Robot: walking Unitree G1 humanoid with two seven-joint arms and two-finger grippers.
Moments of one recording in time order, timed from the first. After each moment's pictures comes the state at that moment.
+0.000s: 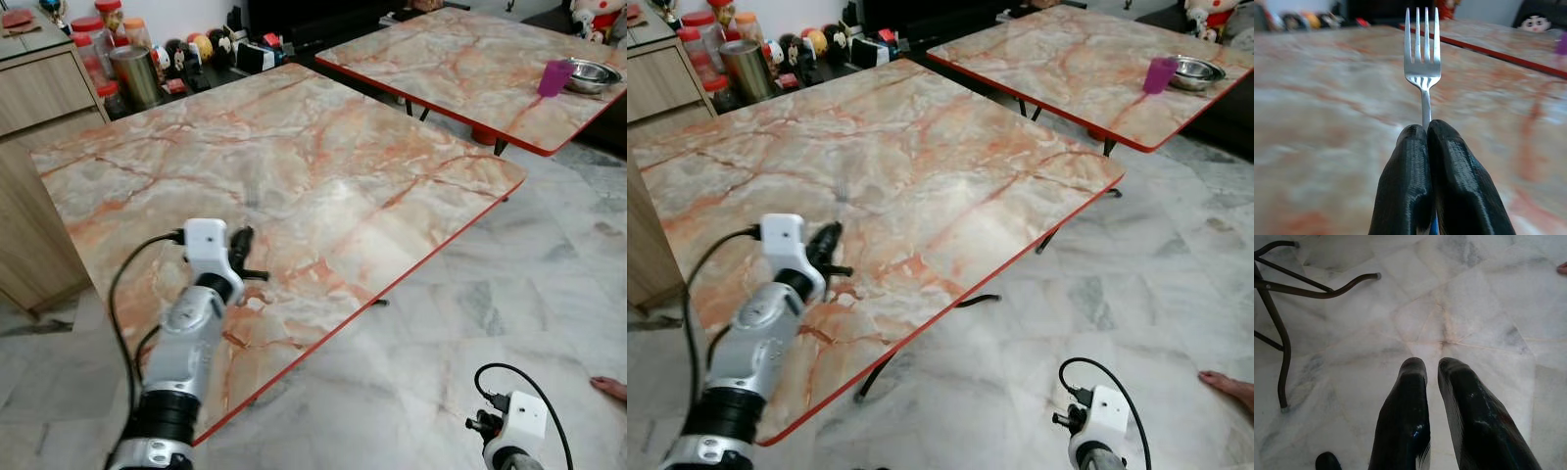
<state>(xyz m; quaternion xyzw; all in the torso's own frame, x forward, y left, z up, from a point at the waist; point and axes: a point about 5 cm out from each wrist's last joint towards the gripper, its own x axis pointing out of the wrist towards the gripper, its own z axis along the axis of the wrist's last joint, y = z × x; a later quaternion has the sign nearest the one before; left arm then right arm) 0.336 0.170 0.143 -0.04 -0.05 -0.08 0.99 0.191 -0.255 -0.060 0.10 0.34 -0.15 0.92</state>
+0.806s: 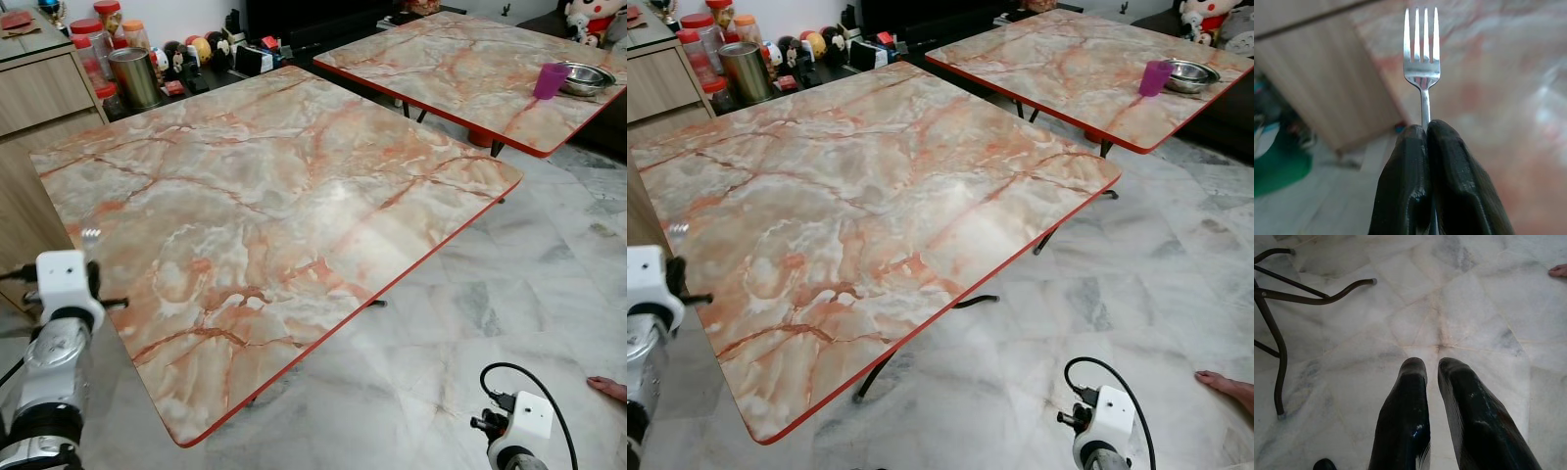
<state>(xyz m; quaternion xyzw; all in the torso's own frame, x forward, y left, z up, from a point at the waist) 0.297 0.326 0.093 0.08 0.06 0.18 0.98 0.190 -0.259 -0.059 0.11 0.33 -0.17 0.92</state>
